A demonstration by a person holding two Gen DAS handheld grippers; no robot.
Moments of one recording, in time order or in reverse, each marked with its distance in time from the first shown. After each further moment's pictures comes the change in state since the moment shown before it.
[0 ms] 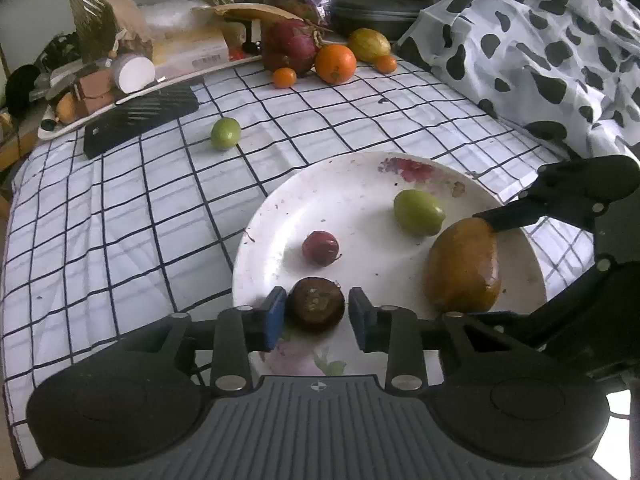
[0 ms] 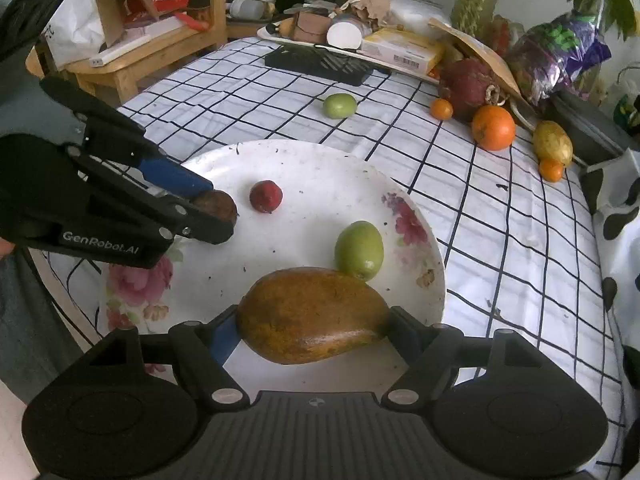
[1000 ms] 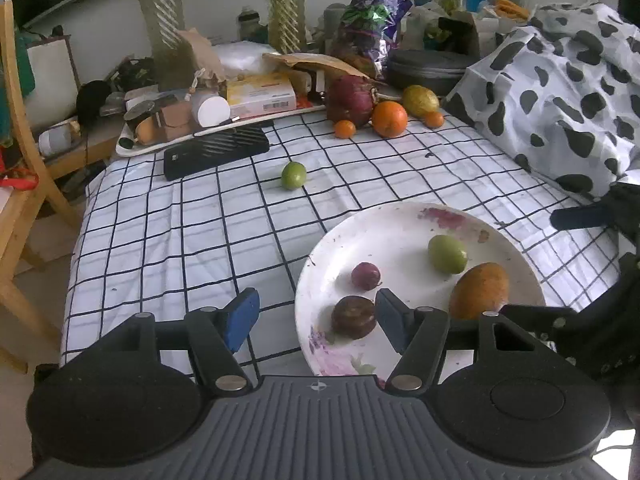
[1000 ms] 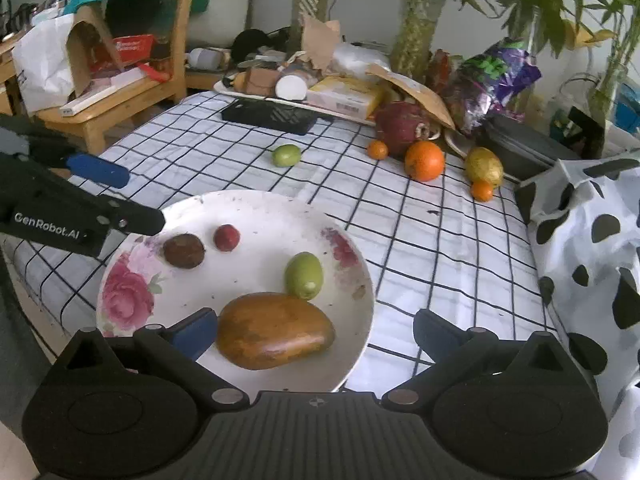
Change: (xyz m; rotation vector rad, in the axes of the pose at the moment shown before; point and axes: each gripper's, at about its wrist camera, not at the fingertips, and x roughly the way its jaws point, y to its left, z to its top) left arm -0.047 -0.003 -0.006 -0.089 -0.128 0.176; right arm -0.046 -0.010 -0.011 0.084 -0.141 -0.124
